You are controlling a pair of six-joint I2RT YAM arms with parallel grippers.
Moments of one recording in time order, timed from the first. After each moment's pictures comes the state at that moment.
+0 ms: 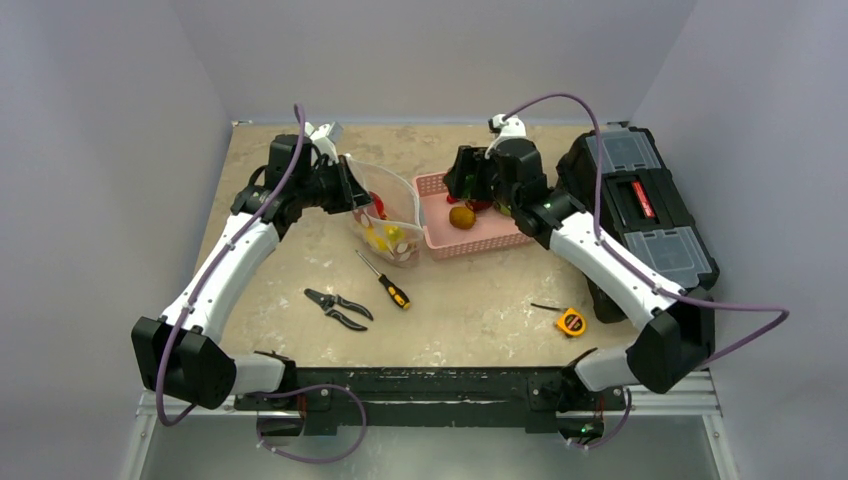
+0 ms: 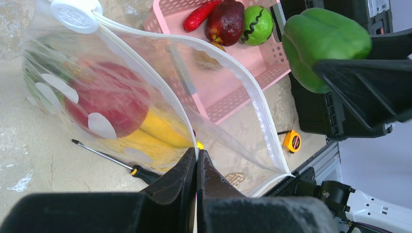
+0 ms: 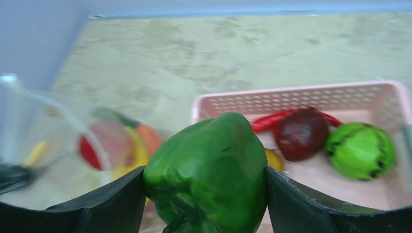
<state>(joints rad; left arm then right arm) -0.27 1.31 1.23 -0.53 0.40 -0.49 0.56 1.42 1.24 -0.27 0.19 0.38</state>
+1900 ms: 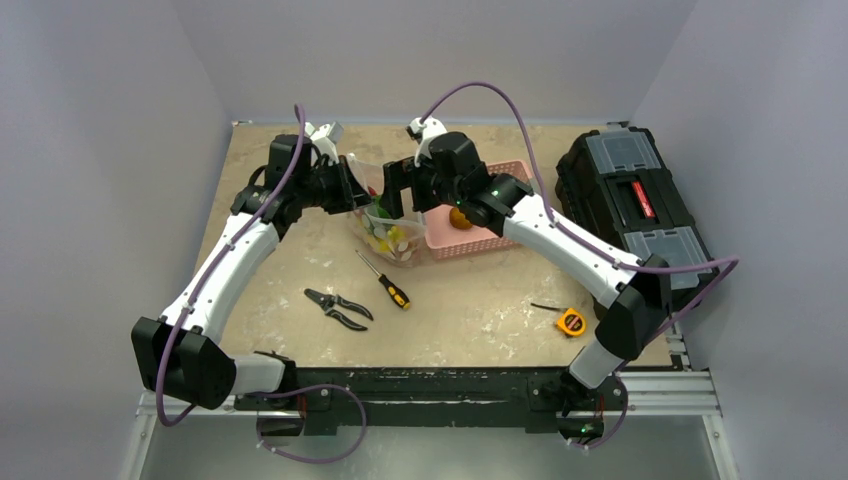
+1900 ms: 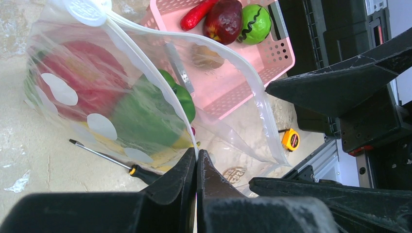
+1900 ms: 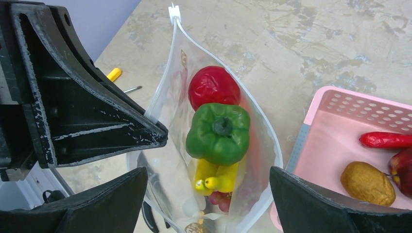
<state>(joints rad) -0.27 1.31 1.23 -0.53 0.41 -0.49 0.79 1.64 1.57 -0.42 -0.03 0.33</state>
